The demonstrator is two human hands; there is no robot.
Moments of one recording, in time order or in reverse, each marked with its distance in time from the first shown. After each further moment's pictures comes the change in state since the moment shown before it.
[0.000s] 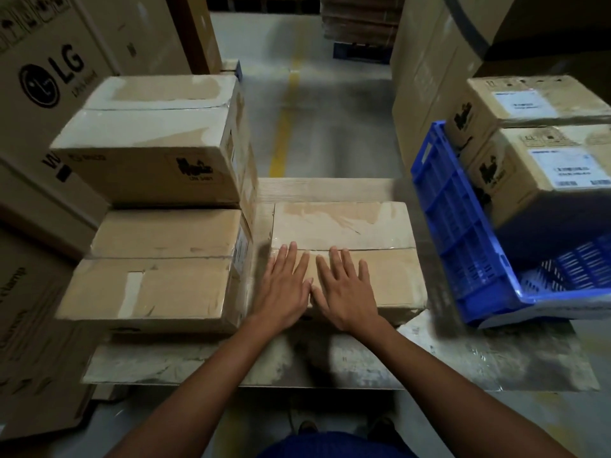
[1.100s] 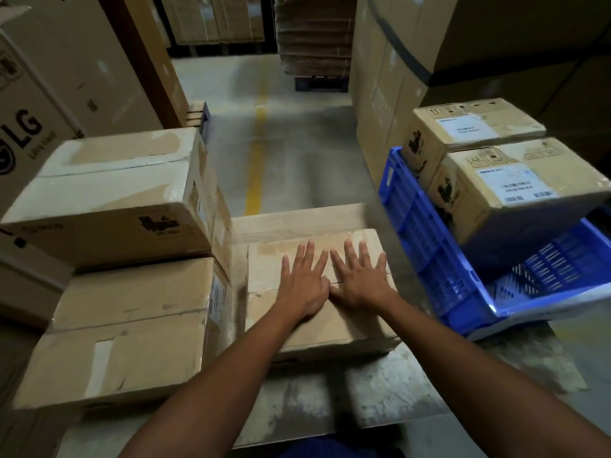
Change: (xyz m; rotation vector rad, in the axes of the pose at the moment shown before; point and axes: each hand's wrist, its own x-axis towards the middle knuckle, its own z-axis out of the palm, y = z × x) left_hand 0.108 0.056 -0.009 -0.057 -0.076 0.074; right_hand 0.059 0.089 -0.047 -0.070 -0.151 0.169
